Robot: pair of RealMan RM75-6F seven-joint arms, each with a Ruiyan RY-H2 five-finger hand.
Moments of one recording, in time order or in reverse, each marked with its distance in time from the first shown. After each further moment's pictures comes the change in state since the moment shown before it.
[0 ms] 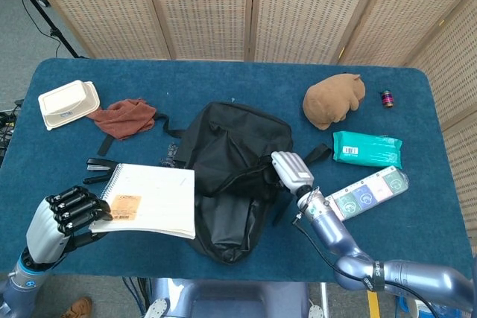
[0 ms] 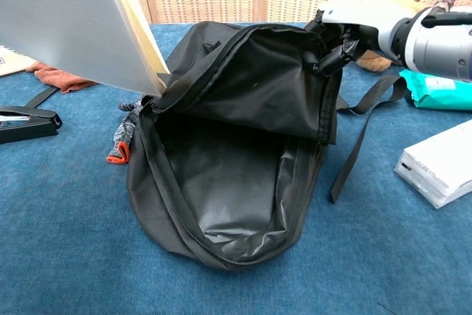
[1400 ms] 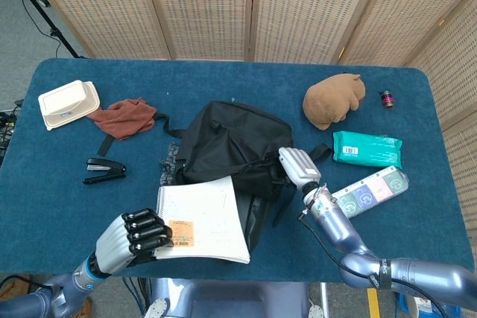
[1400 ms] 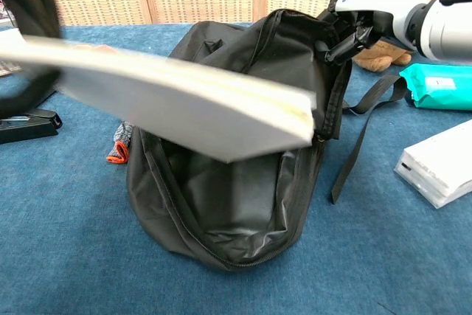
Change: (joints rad) left arm -0.095 -0.304 0.024 0.156 0.138 -0.111 0.034; right arm 0.017 0.062 -0.002 -0.041 0.055 0.005 0.020
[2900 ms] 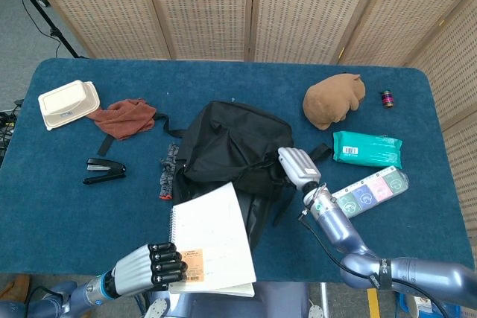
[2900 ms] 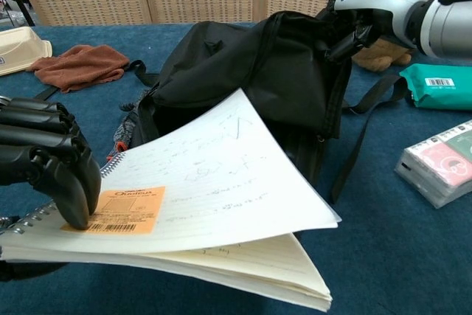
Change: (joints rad) left arm 0.004 -0.151 0.221 0.284 0.021 0.106 -0.055; right arm 0.021 0.009 -0.018 -0.007 0.011 0.015 0.002
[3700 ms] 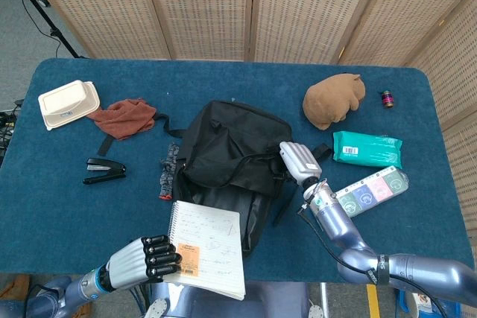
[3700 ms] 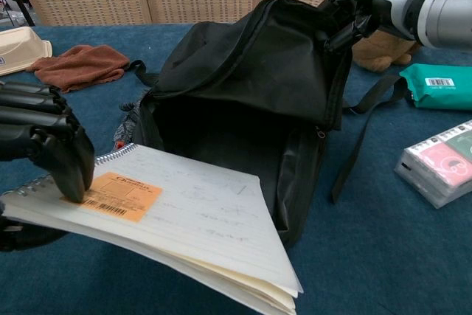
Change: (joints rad) left arm -0.013 -0.002 -0.019 0.071 -0.039 0.018 -0.011; right arm 0.013 0.000 0.020 0.010 0.039 0.007 -0.002
